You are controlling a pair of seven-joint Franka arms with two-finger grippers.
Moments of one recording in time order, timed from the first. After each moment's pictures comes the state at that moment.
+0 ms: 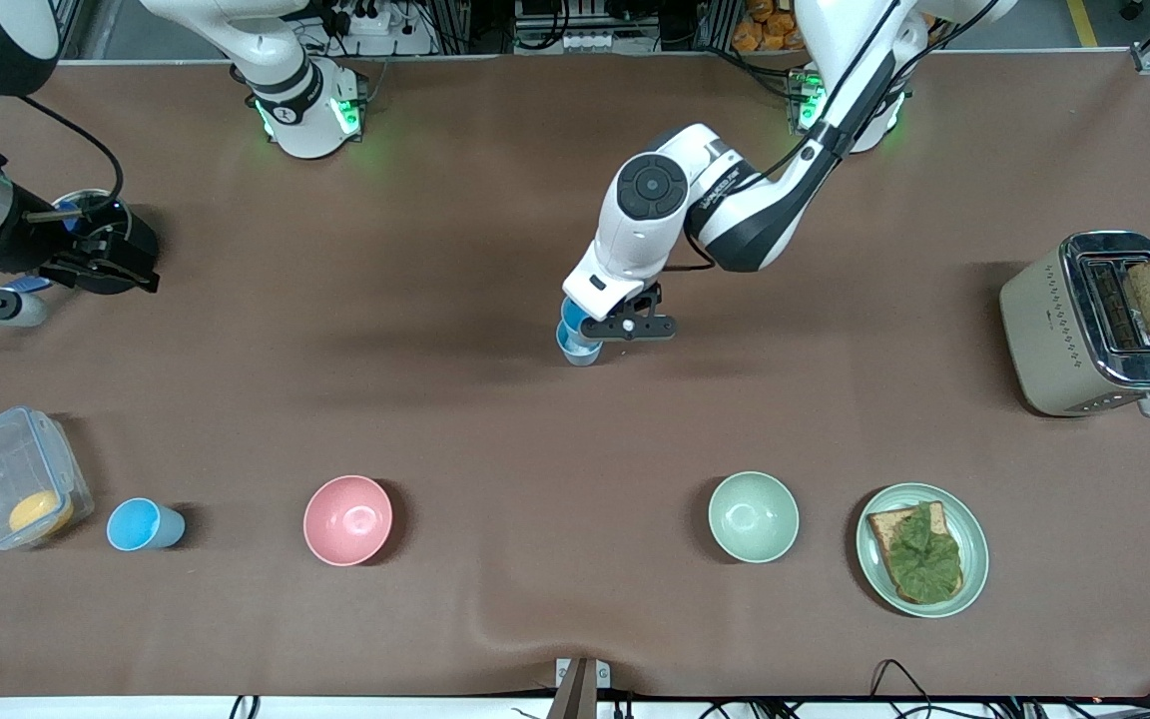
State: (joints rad) left arm -0.48 0.48 -0.34 -1.74 0.06 2.24 -0.86; right arm 0.07 0.03 -0.02 -1.61 0.00 1.56 0.11
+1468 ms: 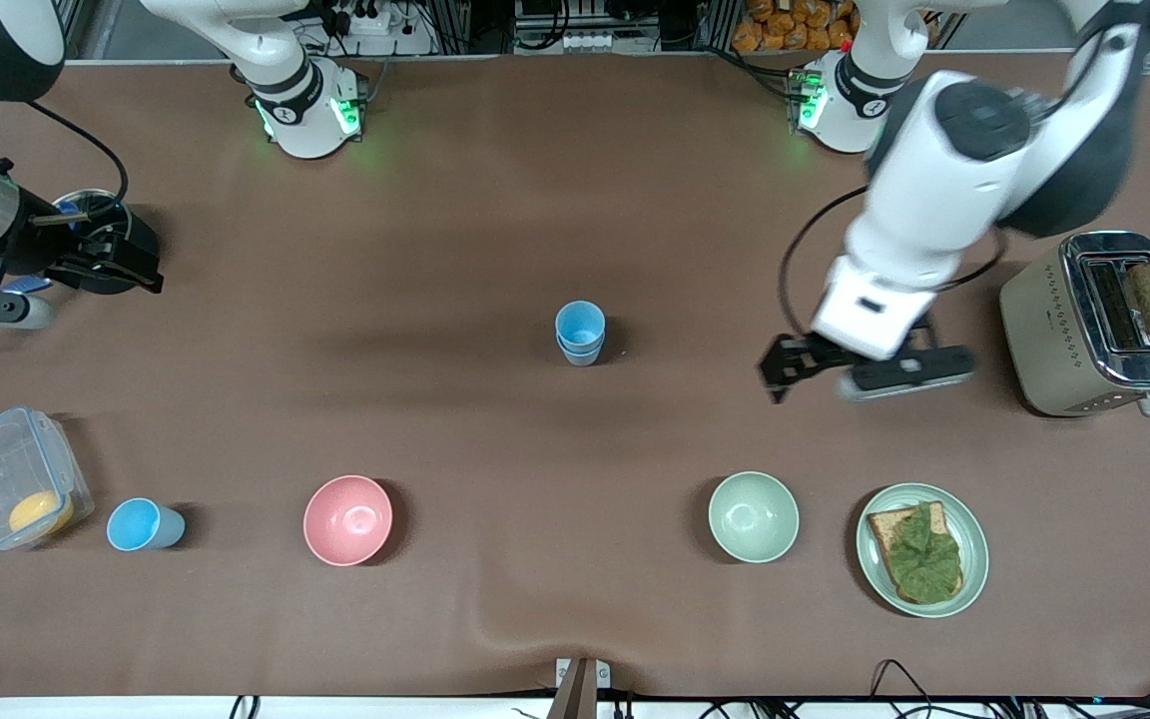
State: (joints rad) left arm -0.10 0.19 -0.30 -1.65 0.14 2.09 -0.64; right arm 0.07 0.03 -0.02 -1.62 0.00 1.56 0.11
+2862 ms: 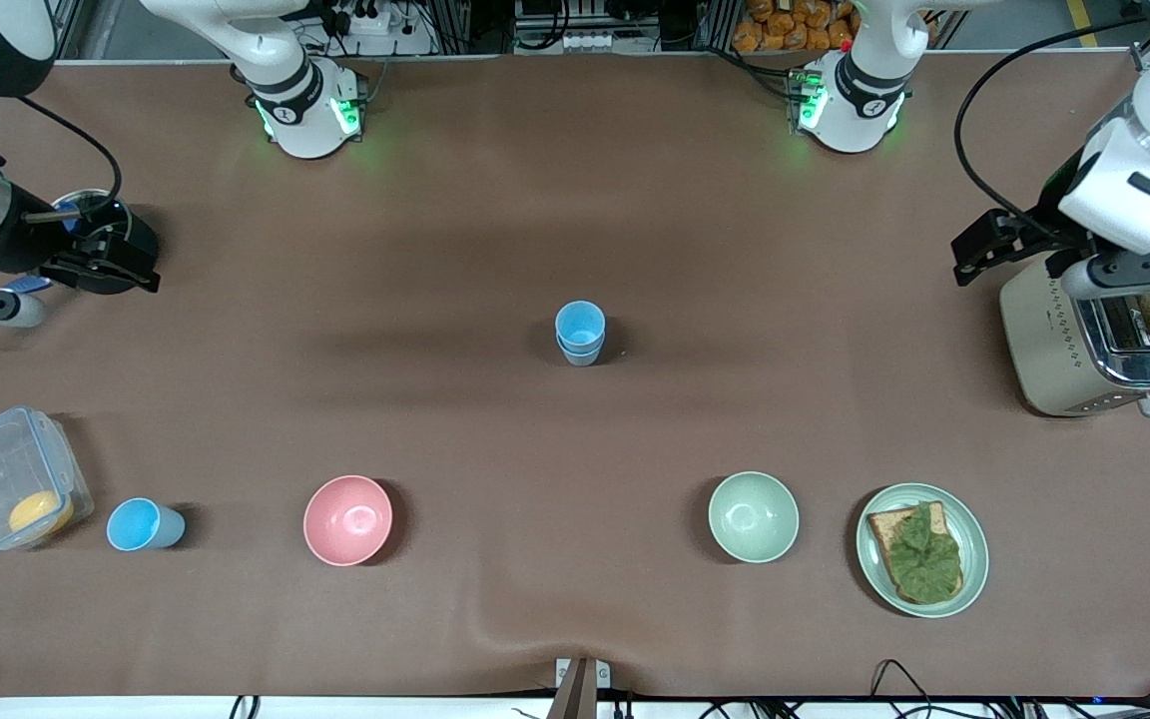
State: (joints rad) left arm -0.04 0.04 -0.15 -1.50 0.03 1.56 -0.26; right arm 0.07 0.03 -0.03 -1.62 0.01 1.56 0.11
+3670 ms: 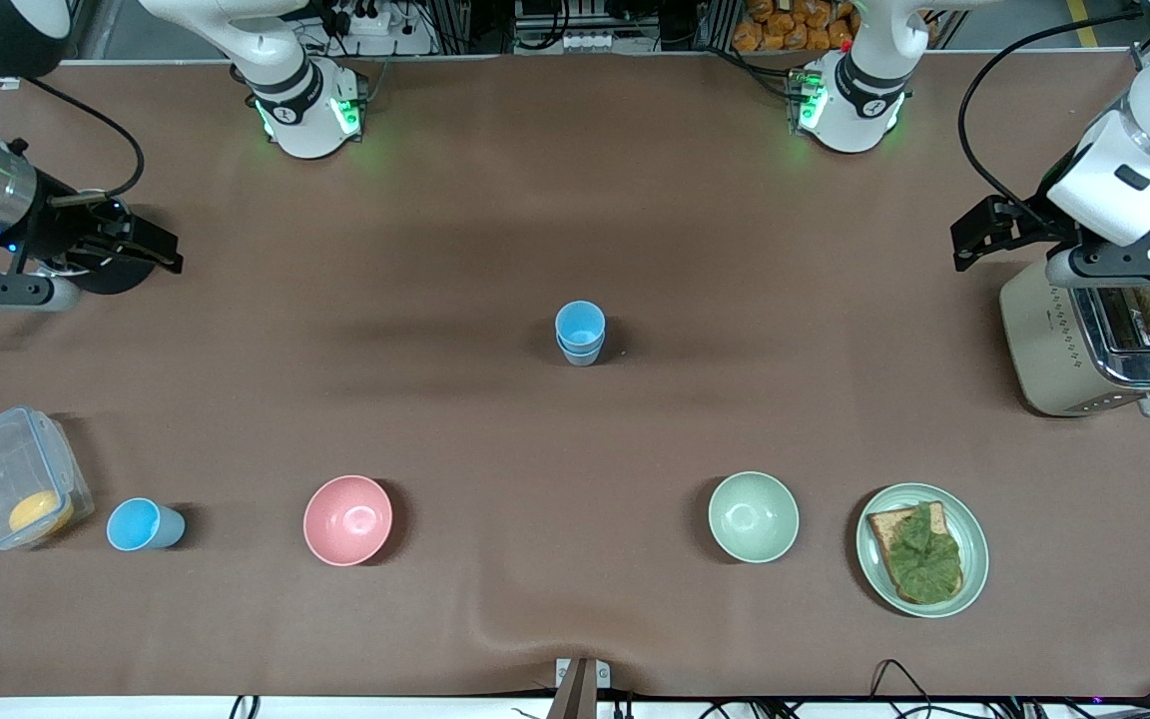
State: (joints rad) left arm -0.04 0.03 -0.15 -1.54 0.03 1.56 -0.17; right arm 0.10 0.01 -0.02 -1.61 0.04 1.49 0.11
